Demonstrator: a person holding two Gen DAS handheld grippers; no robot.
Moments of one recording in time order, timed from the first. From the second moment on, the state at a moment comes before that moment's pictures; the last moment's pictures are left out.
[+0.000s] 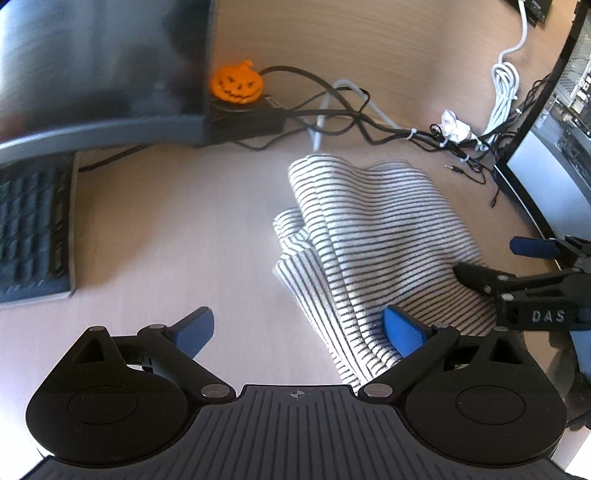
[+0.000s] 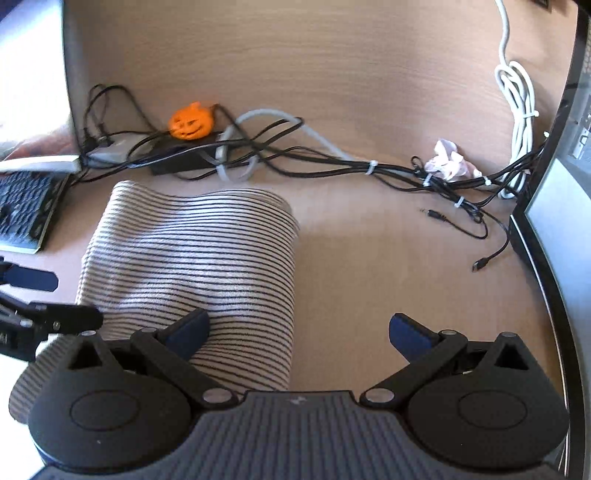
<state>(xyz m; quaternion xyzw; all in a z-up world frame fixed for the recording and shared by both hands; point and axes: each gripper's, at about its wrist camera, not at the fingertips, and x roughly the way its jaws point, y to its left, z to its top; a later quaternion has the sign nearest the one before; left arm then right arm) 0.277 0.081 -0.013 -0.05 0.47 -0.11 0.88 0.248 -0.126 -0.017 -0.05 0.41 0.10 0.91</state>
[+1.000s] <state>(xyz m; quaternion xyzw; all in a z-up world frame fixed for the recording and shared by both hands) 0.213 0.114 -0.015 -0.08 0.46 -0.08 0.88 0.244 -0.119 -0.014 -0.01 0.42 0.14 0.89</state>
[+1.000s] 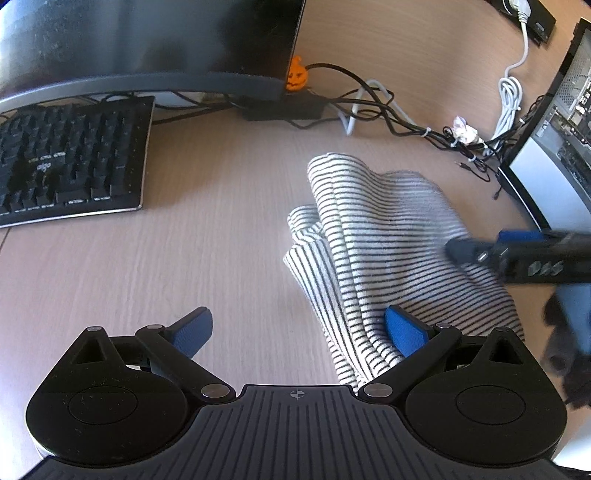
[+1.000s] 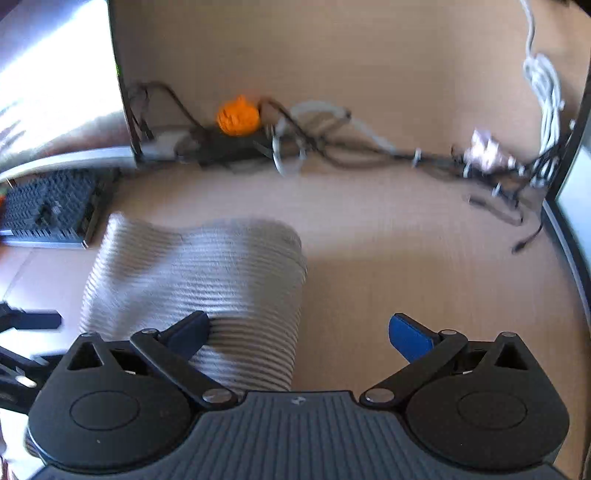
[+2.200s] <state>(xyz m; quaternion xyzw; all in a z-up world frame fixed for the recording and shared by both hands) 0.211 0.107 -0.005 -0.08 0.47 -0.07 0.88 0.206 -0.110 -0.012 -0.04 0.41 0.21 0.89</state>
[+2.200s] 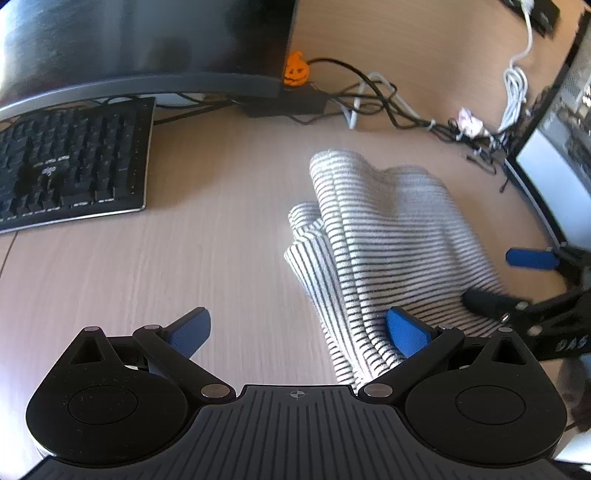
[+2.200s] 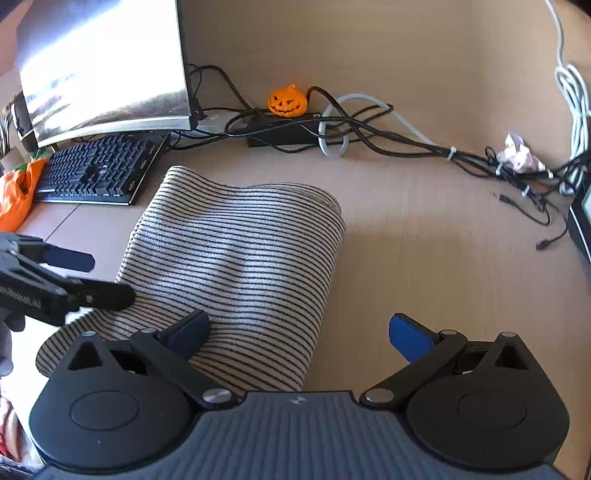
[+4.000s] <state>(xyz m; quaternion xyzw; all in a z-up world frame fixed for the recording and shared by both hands) 0.122 0.294 -0.019 -0.10 0.41 -0.05 0.90 0.147 0.089 0.005 -0.10 0.40 0.31 0.85</state>
